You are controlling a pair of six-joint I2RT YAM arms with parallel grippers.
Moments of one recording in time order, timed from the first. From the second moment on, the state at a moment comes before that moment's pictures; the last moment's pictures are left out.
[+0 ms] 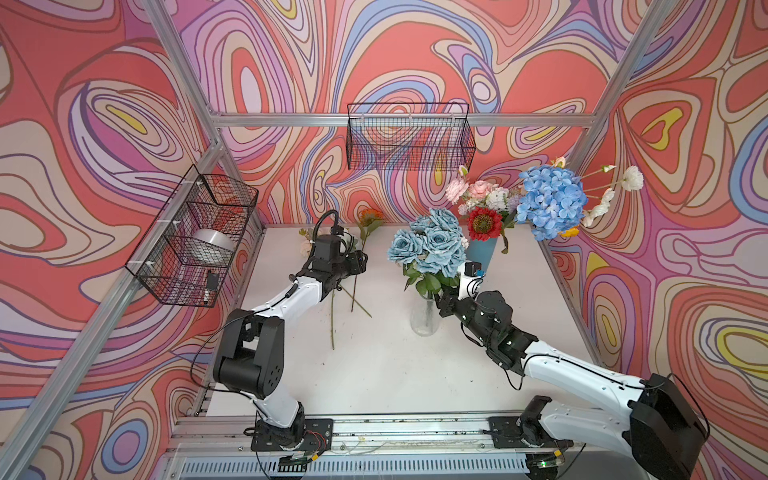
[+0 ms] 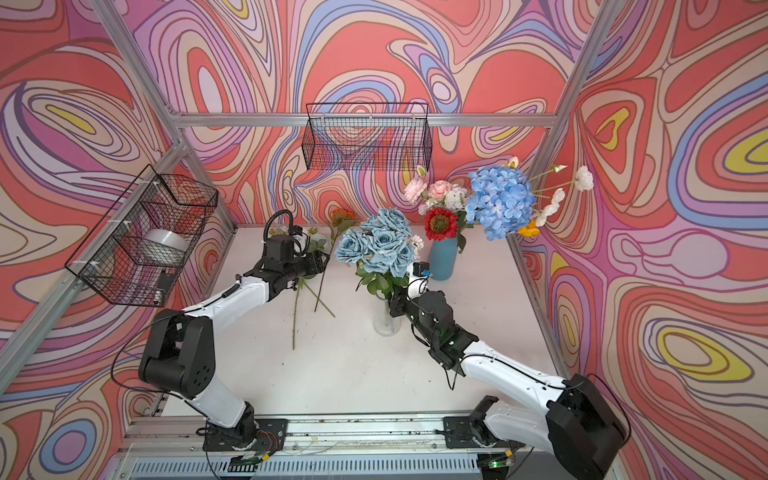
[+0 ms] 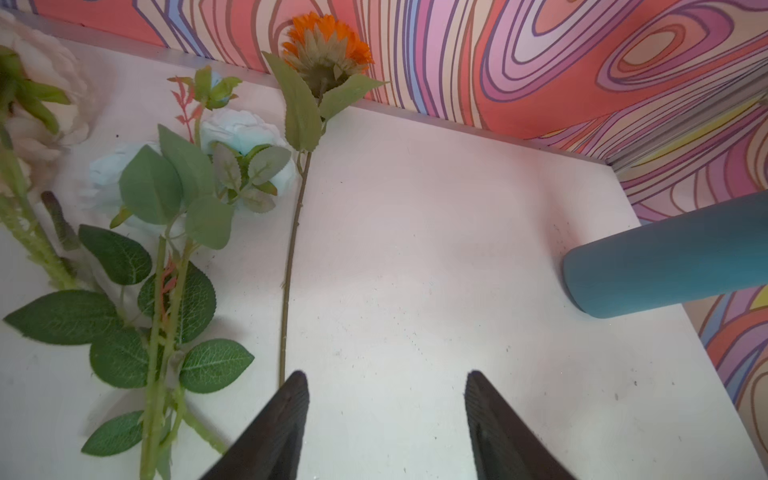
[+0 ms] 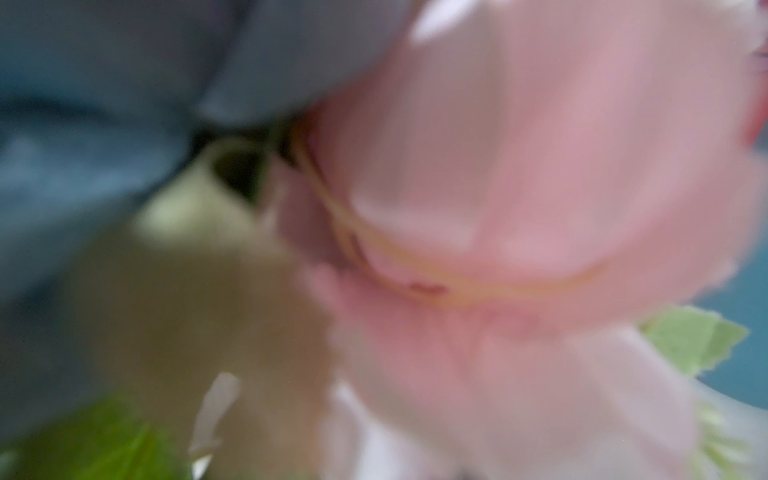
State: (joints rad) left arm -0.25 1.69 1.13 -0.04 0.20 -0.39; right arm 0.69 1.12 0.57 0.43 0.17 0.43
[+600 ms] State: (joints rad) left arm -0.25 2.34 1.93 -0.63 0.12 -0.25; right arm 0.69 1.07 0.55 0.38 0.19 0.51
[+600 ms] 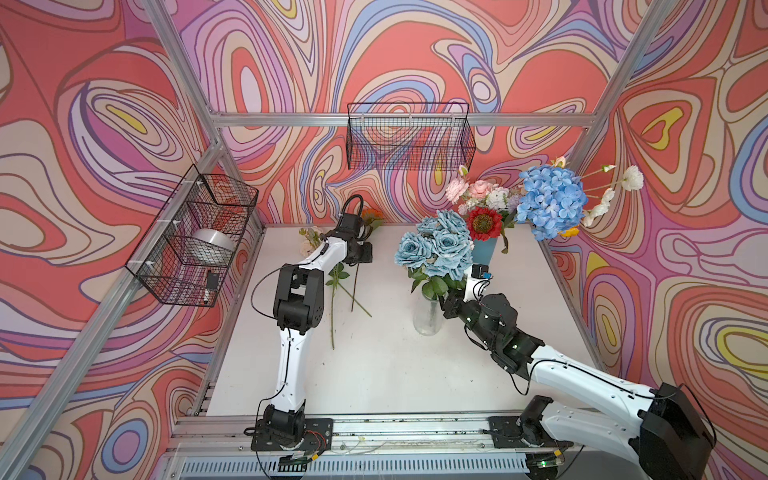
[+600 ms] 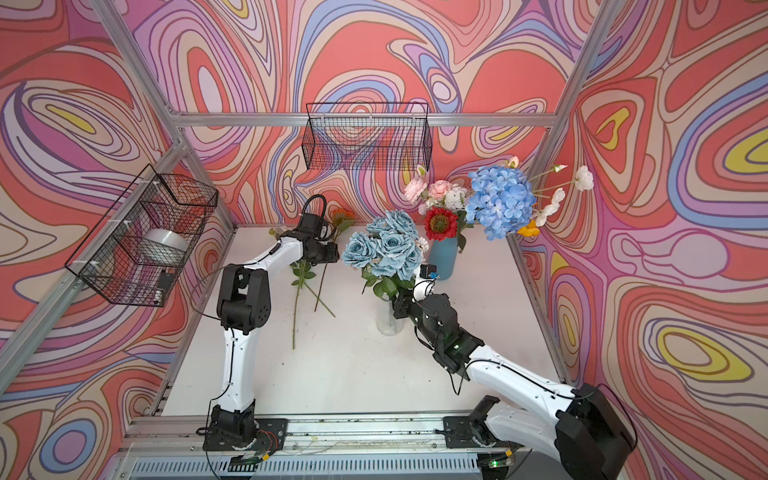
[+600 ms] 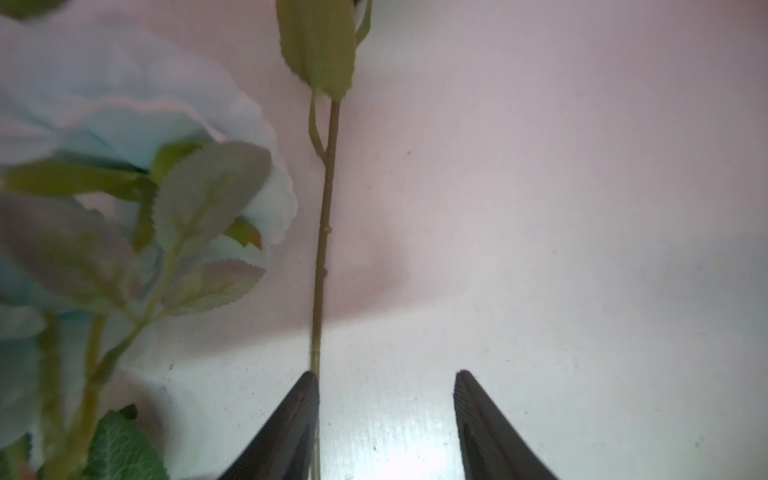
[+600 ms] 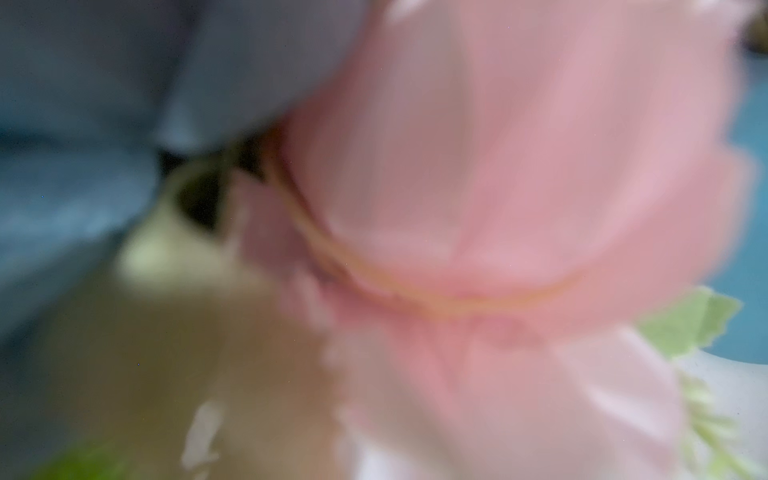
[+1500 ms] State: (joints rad) left arm -0.24 2.51 2.21 -0.85 0.06 -0.24; right arm 0.69 1.06 0.54 0.37 0.20 0.53
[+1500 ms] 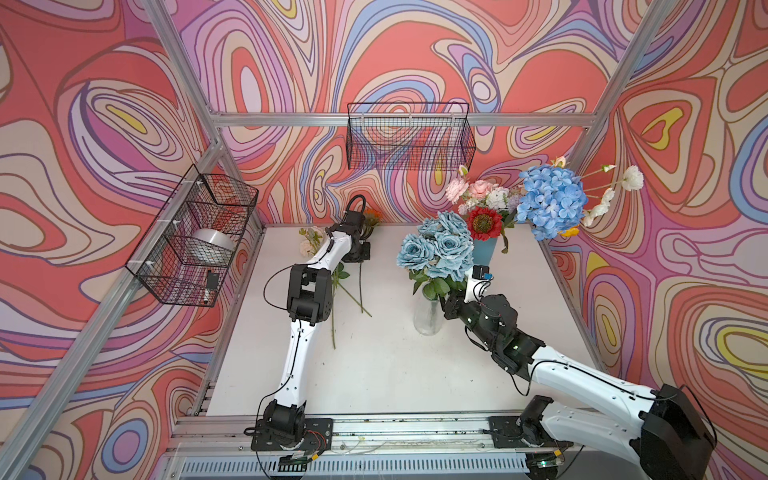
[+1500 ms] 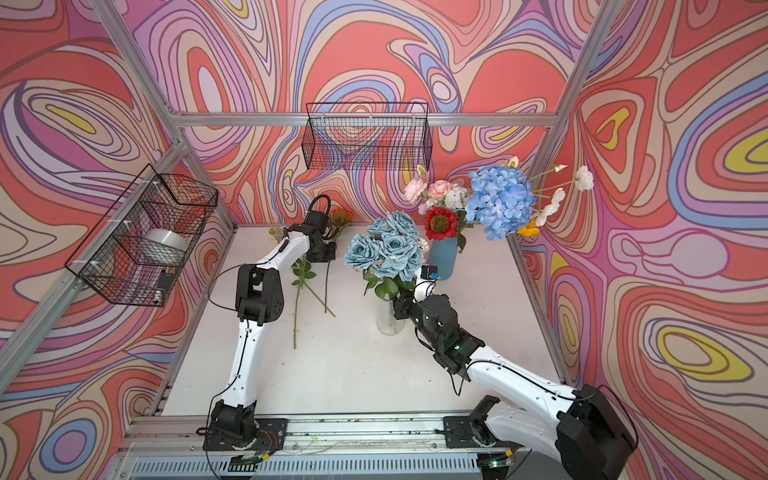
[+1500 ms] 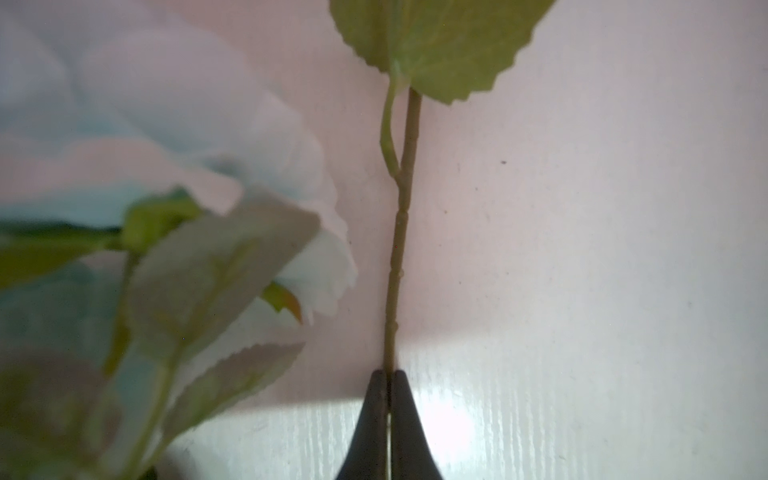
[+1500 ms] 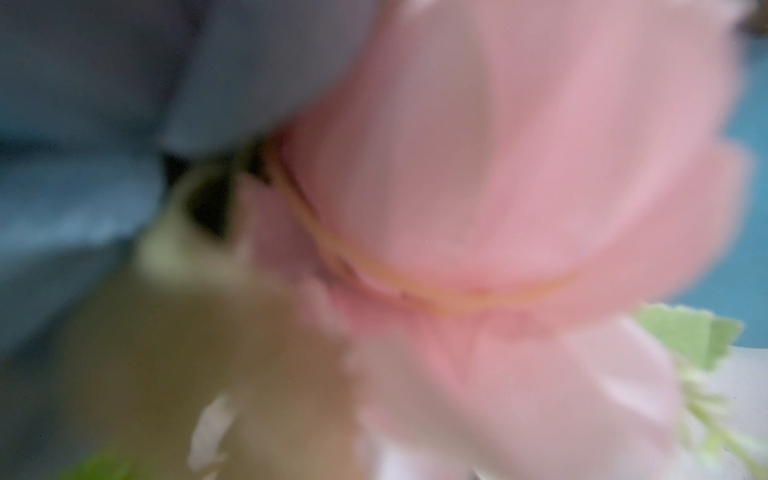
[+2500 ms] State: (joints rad) left arm -0.27 1.75 1.13 -0.38 0.23 -0.51; right arm 0.69 1.09 0.52 0.42 0.22 0.59
